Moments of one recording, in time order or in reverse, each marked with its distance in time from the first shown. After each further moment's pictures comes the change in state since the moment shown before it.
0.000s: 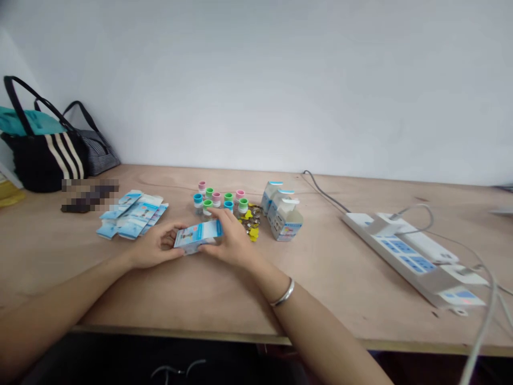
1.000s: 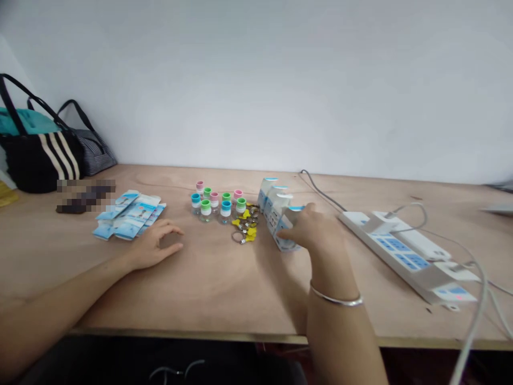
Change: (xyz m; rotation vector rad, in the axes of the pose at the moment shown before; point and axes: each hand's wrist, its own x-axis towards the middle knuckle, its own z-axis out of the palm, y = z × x) left_hand 0.001 -0.010 -0.005 0.494 0.102 0.124; right_hand -0.029 0.042 -0.129 -0.800 -0.084 0.827
